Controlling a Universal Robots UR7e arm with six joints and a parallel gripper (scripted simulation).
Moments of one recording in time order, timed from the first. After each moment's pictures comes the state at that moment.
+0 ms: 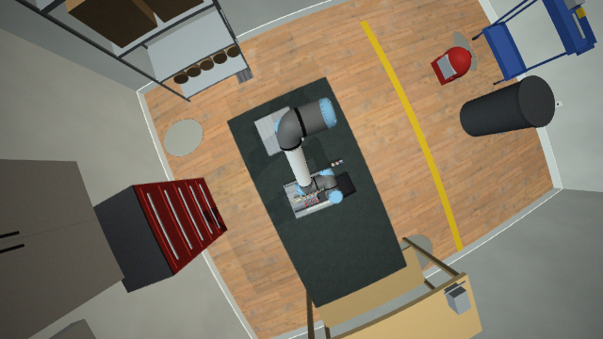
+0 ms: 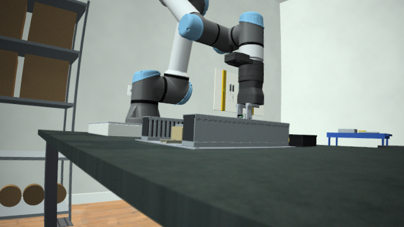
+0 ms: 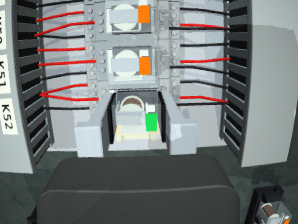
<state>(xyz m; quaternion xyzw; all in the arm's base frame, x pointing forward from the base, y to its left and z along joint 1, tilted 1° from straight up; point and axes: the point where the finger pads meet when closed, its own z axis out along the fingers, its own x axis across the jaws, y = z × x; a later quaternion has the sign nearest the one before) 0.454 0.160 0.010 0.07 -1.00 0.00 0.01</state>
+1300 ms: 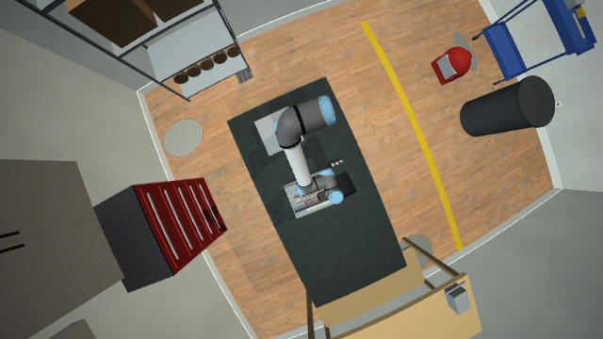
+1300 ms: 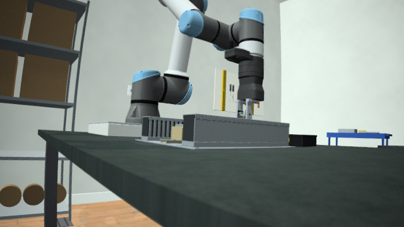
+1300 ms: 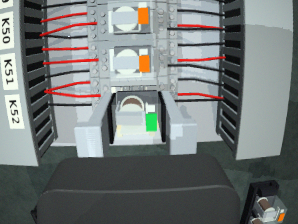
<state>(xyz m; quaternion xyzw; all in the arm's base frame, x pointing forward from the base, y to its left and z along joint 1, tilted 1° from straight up) 0.455 0.160 0.022 0.07 -1.00 0.00 0.01</state>
